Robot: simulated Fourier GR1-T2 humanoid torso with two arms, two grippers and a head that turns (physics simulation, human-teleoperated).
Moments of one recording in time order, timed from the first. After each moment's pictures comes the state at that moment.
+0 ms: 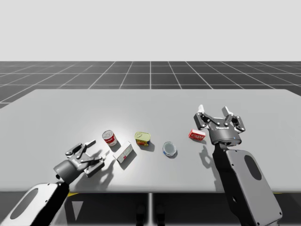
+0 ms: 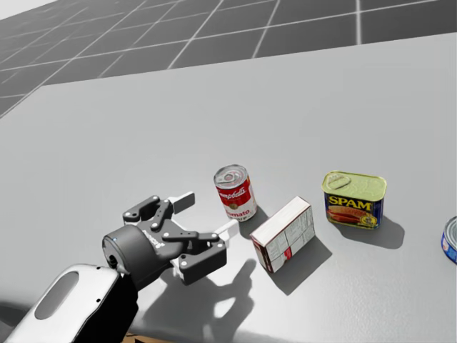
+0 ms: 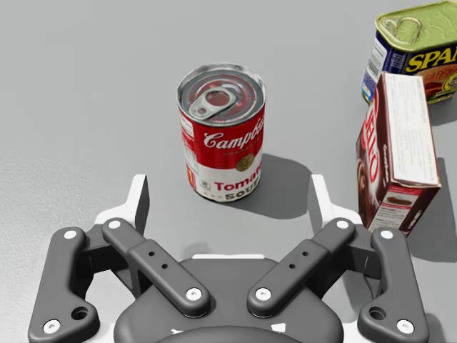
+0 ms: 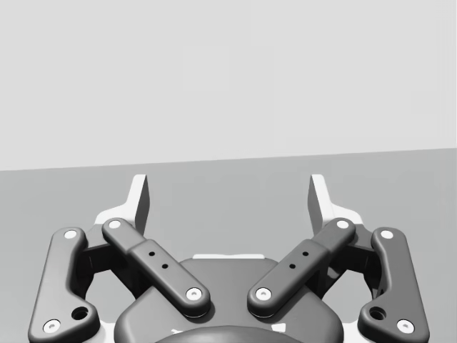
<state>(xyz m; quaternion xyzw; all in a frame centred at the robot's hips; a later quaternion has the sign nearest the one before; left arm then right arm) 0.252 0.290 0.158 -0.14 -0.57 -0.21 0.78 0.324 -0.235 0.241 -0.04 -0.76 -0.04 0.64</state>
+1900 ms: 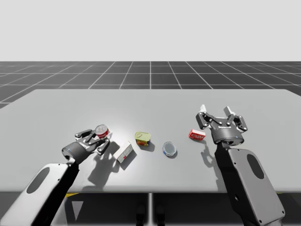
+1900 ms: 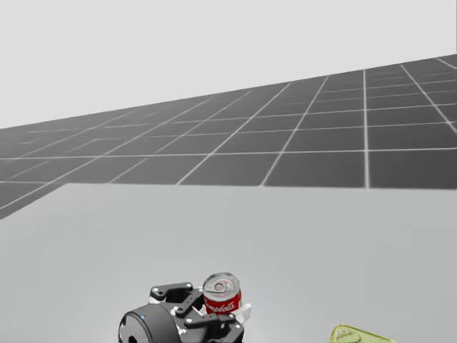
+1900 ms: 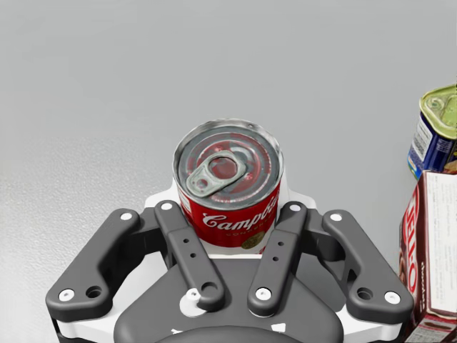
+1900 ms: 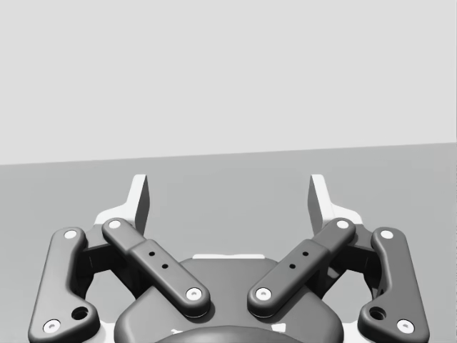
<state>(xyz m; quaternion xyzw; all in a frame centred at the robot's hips) 0.297 0.264 0.198 -0.07 -0.57 -0.22 0.79 0.326 -0.244 0.242 -0.04 -0.76 -0.04 0.65</state>
